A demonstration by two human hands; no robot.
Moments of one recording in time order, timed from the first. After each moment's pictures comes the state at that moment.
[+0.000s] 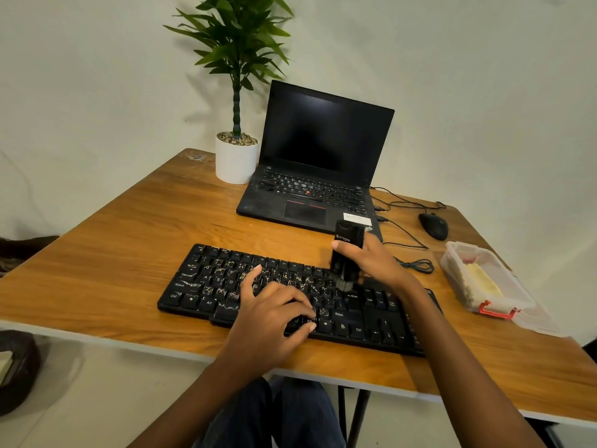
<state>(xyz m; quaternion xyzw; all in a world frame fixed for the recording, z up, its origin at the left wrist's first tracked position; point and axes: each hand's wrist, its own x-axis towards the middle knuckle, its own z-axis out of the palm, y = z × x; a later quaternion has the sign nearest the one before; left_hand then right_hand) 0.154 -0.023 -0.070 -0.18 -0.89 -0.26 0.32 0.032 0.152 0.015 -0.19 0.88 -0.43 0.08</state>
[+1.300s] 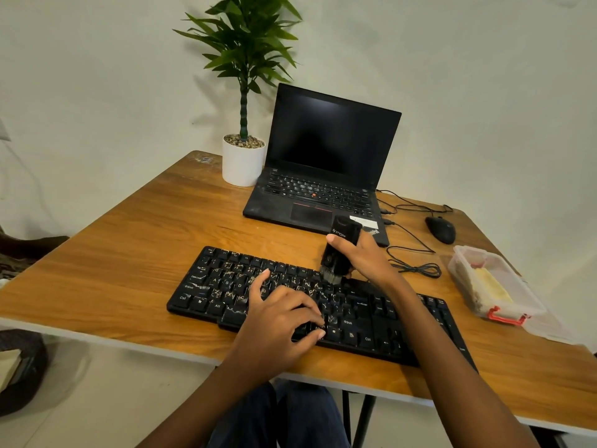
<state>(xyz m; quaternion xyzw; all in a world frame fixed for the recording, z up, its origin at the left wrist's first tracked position) 0.153 -0.023 -0.071 -0.19 -0.89 -0.27 0.32 0.022 0.131 0.008 -0.20 0.85 -0.49 0.05</state>
